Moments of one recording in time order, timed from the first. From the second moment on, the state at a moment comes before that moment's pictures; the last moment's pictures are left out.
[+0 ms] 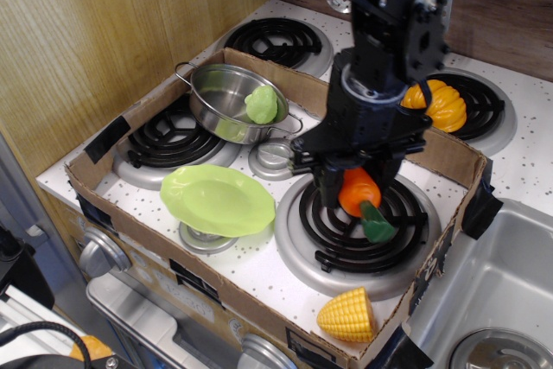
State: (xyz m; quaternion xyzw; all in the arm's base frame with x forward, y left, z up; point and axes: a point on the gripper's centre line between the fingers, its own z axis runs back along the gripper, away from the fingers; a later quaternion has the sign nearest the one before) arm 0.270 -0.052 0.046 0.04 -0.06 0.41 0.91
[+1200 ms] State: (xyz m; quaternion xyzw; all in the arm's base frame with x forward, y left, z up) arm 0.274 -0.055 0.025 0.04 -0.14 0.36 0.92
